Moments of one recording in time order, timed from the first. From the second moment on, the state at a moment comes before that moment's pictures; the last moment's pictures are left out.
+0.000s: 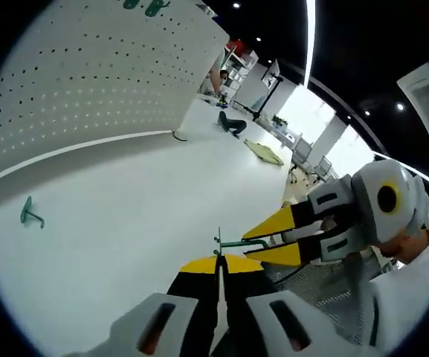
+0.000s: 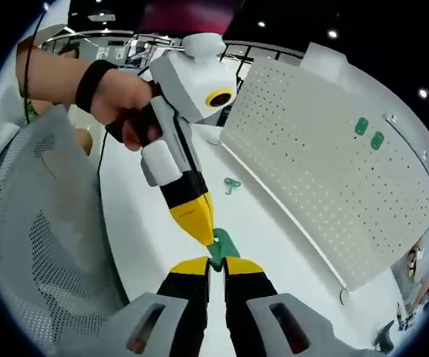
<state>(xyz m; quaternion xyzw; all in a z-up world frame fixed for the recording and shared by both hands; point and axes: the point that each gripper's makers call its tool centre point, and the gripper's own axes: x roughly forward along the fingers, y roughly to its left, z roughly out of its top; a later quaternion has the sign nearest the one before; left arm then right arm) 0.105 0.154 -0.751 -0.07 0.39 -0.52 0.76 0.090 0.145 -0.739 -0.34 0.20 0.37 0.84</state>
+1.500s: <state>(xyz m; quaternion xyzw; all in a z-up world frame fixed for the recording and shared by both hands) 0.111 0.175 -0.724 0.00 0.27 -0.55 0.79 0.100 0.157 -0.717 -0.29 0.19 0.33 0.88</state>
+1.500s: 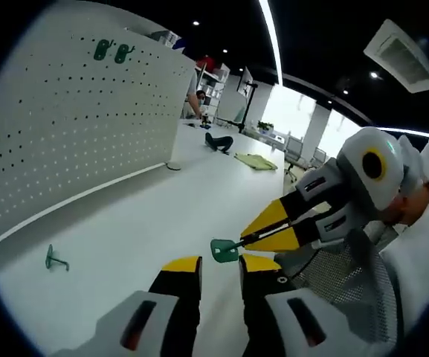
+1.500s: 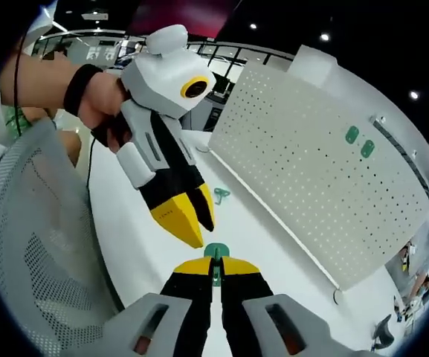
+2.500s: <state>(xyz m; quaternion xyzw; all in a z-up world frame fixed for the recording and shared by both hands) 0.106 0.202 -0.692 -0.02 0.17 -0.54 0.82 0.150 0.166 -0.654 -0.20 0.13 0.24 0.94</state>
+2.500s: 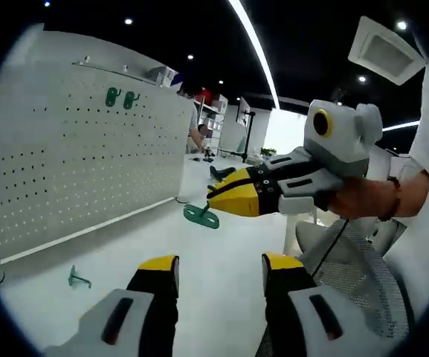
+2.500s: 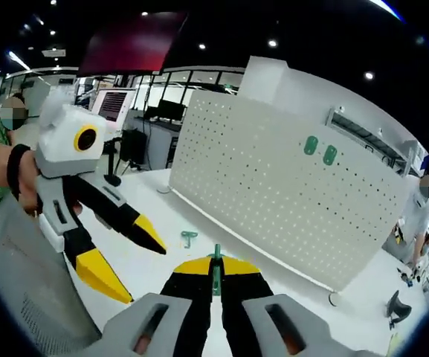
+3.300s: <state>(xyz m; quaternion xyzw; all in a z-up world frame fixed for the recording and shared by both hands) 0.111 0.236 -0.677 -0.04 0.14 -0.51 0.85 0.175 0.187 -0.610 -0.10 0.08 0.23 0.97</state>
